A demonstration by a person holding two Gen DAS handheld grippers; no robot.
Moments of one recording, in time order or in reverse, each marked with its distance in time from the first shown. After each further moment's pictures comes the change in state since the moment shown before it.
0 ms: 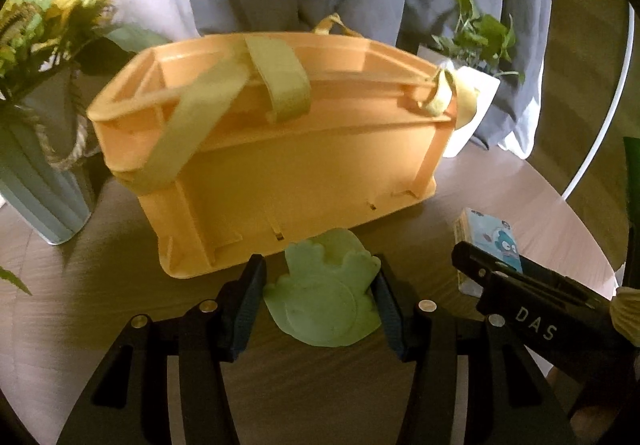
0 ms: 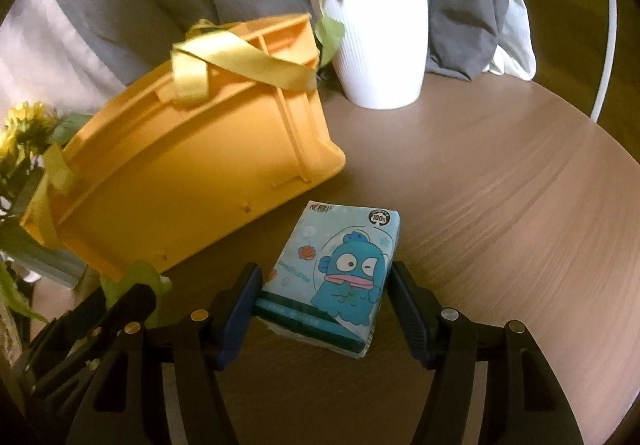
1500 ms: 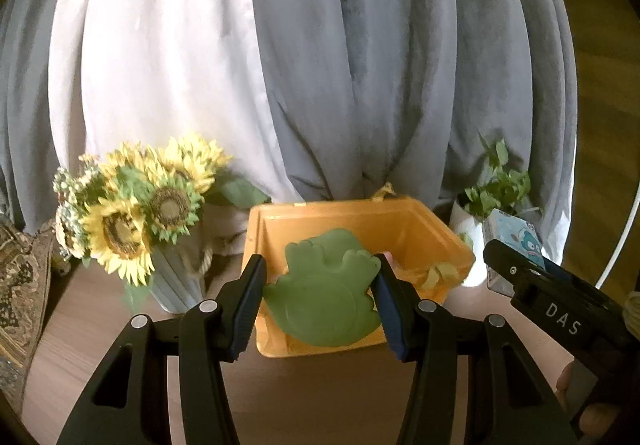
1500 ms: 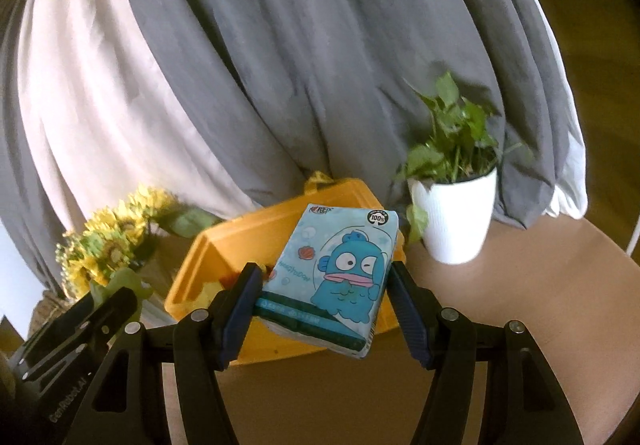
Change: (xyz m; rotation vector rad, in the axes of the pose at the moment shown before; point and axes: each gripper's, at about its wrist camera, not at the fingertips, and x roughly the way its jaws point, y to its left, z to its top) left arm -0.146 -0.034 0.061 -0.095 -0.351 0.302; right arm -0.113 0.011 0.080 -0.155 -0.297 0.315
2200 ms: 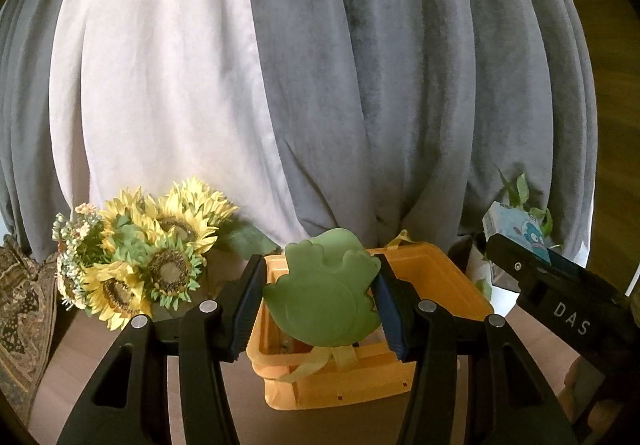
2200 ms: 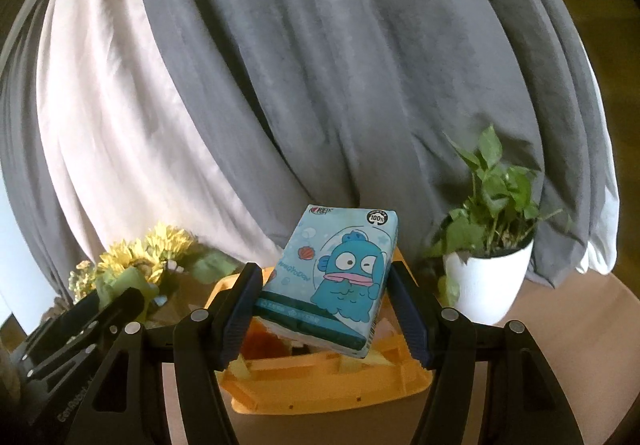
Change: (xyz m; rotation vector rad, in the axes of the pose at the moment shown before) left arm 0.029 -0.003 0.040 0.009 -0.084 0.053; right arm 0.024 0.009 0.049 -0.057 -0.089 0.091
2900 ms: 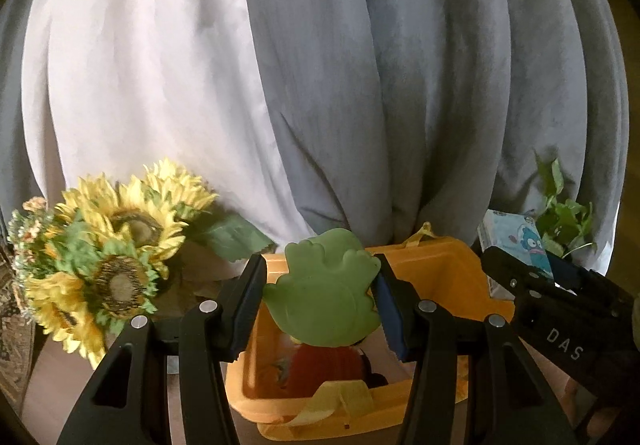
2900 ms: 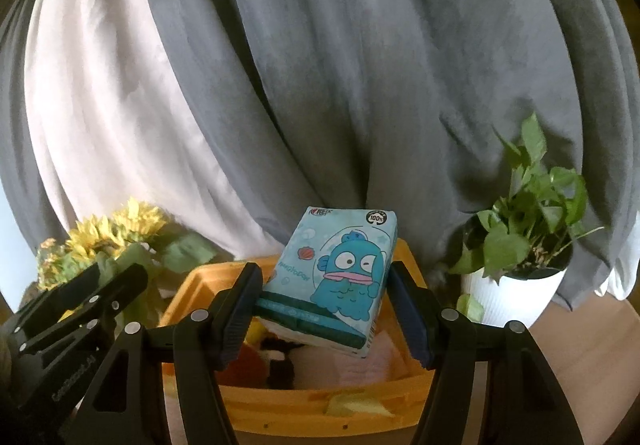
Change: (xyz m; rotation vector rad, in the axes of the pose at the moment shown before) left arm 0.083 0.005 -0.006 0.004 0.076 0.004; right arm 0.078 -0.001 0.002 -0.077 0.085 -0.008
